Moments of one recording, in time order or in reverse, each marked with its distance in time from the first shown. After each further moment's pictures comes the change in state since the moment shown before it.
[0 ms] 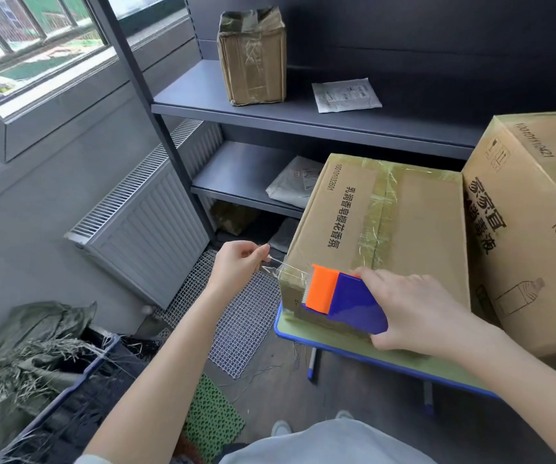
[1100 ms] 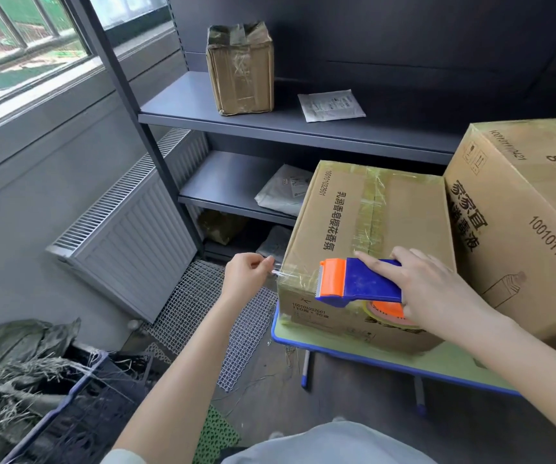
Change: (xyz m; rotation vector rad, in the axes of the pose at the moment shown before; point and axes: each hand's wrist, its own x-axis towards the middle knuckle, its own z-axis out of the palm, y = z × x) left_hand 0.004 -0.012 0.021 0.061 -0.021 -0.023; right_hand -0.001 0.017 0.005 -0.097 0.089 0.164
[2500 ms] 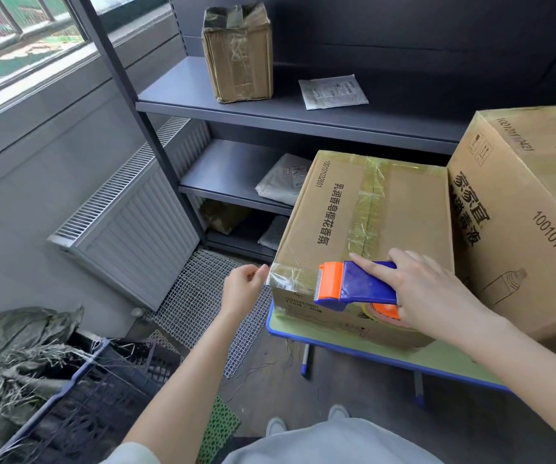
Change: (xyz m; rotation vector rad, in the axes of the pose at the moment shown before) left_hand -0.010 -0.024 0.030 -0.052 -0.004 -0.087; right_hand -0.001 0.009 0.007 0.028 -0.076 -0.023
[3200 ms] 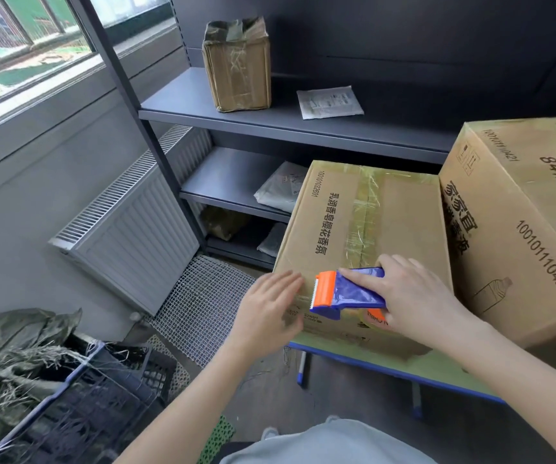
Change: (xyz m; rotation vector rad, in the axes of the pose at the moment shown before) left_hand -0.048 0.020 0.027 0.517 0.158 0.955; right_hand -0.003 0.011 0.004 -0.084 0.051 -0.064
